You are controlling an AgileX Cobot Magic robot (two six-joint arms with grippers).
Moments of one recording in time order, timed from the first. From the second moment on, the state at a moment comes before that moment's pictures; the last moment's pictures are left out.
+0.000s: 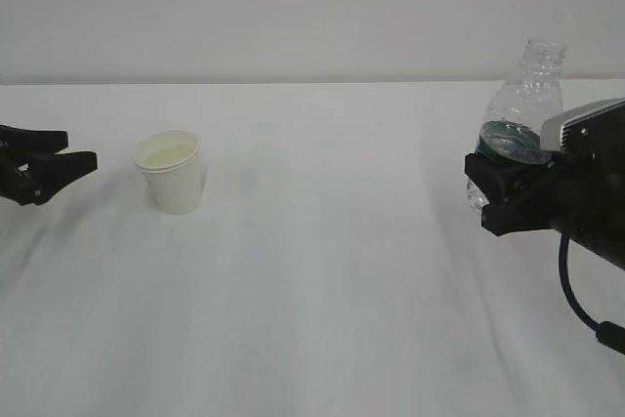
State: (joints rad) left arm 0.33 2.16 -0.99 1.23 -1.15 -0.56; right arm 0.10 1.76 -0.45 -0.31 -1.00 0.04
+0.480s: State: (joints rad) left arm 0.32 2.12 -0.98 1.06 -1.15 -0.65; right arm 0.10 1.89 -0.46 -0.24 -1.12 0.01
